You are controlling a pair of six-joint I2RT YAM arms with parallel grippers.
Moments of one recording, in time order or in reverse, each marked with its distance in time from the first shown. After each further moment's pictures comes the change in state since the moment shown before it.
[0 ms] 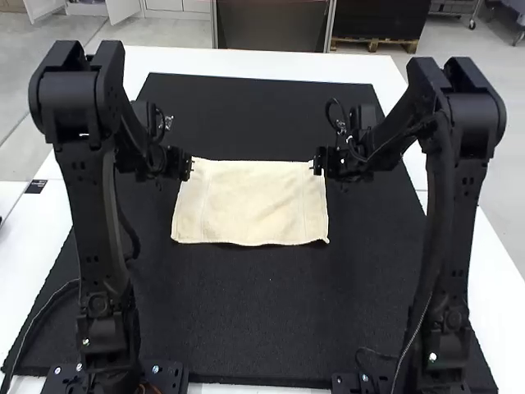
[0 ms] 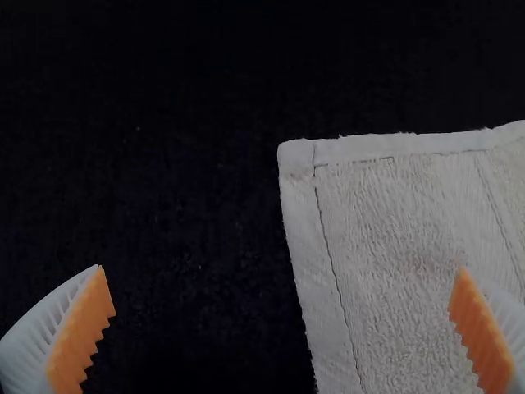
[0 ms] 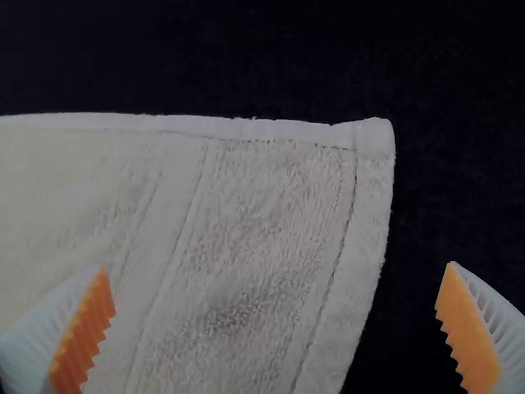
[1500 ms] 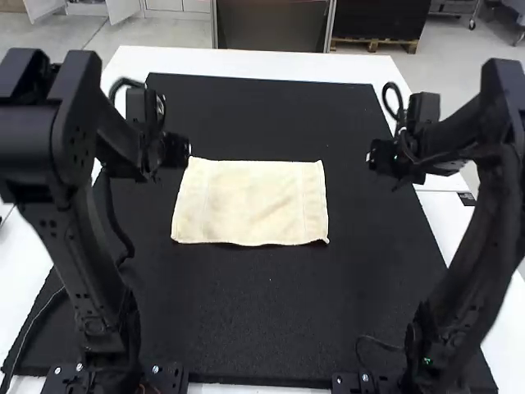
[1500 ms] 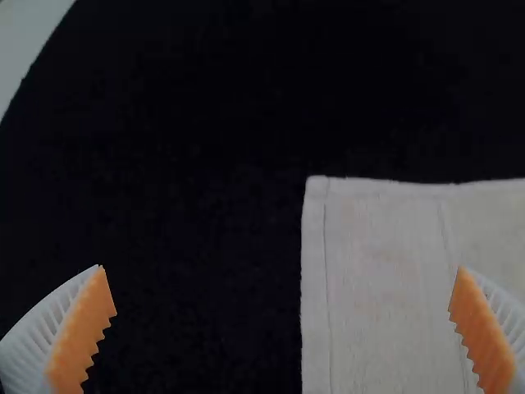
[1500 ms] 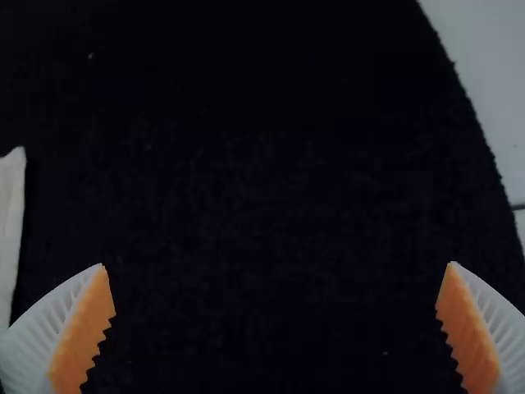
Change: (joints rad) left arm -0.084 -0.406 -0.273 -0.018 -0.229 -0.139; right arm -0.233 -0.418 -0.262 -0.105 0.239 -0.106
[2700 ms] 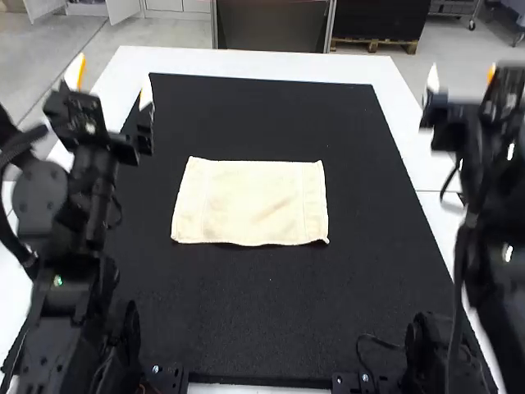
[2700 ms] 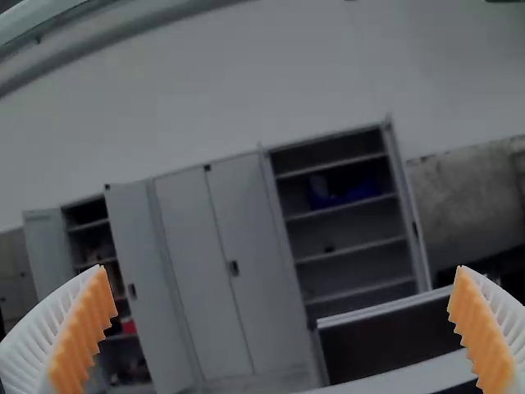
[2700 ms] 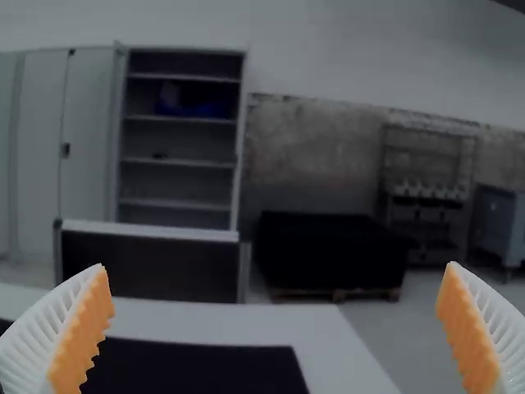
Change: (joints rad) left arm 0.039 -1.476 -0.402 0.010 0.041 0.141; right arm -0.034 -1.287 -0.341 0.048 0.023 -0.039
